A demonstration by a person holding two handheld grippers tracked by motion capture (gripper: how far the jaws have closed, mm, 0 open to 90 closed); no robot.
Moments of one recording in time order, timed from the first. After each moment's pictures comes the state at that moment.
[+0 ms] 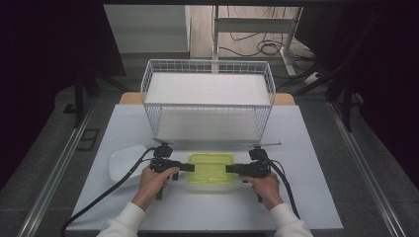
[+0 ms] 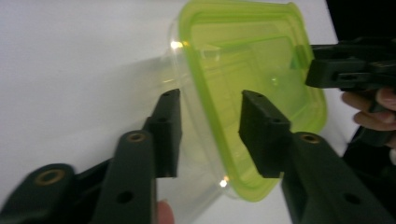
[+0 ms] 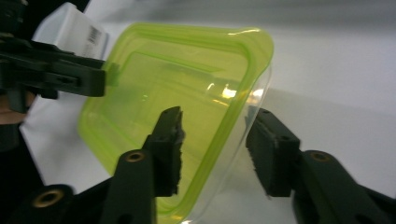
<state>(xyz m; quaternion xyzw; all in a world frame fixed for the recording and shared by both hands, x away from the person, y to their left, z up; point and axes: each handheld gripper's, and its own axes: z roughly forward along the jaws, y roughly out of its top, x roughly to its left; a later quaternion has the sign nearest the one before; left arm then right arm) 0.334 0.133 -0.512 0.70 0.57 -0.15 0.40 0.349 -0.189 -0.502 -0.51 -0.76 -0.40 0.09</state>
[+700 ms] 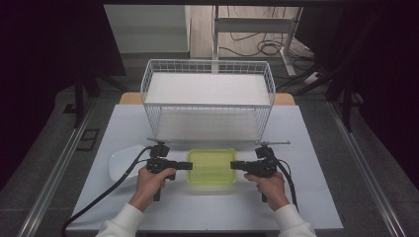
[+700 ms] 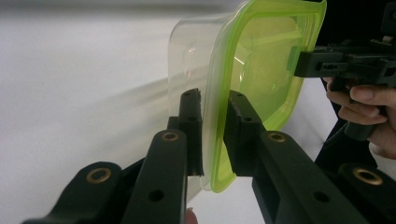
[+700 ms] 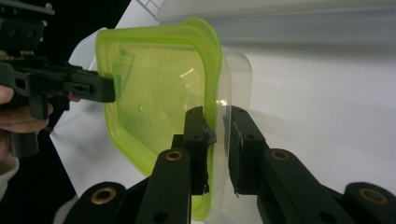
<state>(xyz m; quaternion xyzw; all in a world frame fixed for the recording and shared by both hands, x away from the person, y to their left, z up) 0.317 0.138 -0.486 0.70 0.54 -0.13 0.44 0.339 -0.200 -0.477 -0.49 -0.75 -0.44 0.07</state>
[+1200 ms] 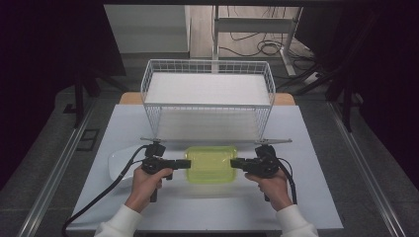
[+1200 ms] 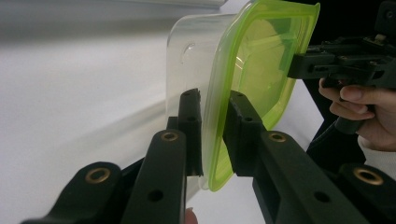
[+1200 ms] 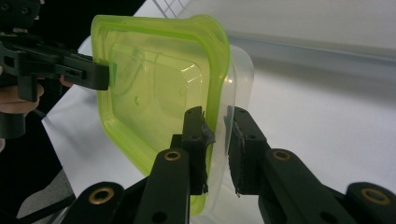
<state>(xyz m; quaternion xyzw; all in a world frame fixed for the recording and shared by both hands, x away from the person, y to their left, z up) 0.305 0.143 -0.467 0.70 0.52 -0.11 0.47 0.328 -0.196 -0.453 -0.44 -0.77 -0.46 0.03</state>
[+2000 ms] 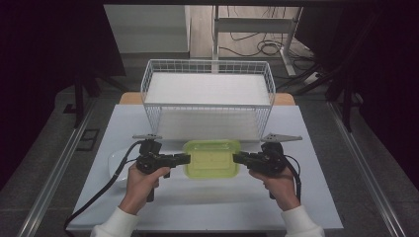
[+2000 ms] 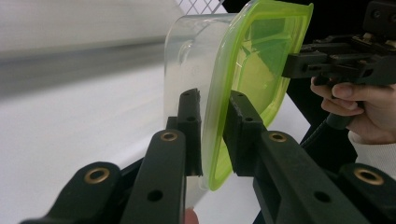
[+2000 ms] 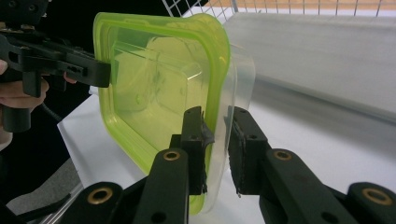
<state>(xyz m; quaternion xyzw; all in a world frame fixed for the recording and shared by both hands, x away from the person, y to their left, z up) 0.284 0.143 -0.422 0.71 0.48 -0.05 0.51 0.314 -0.200 -0.415 -0.38 -0.78 -0.50 -0.02</state>
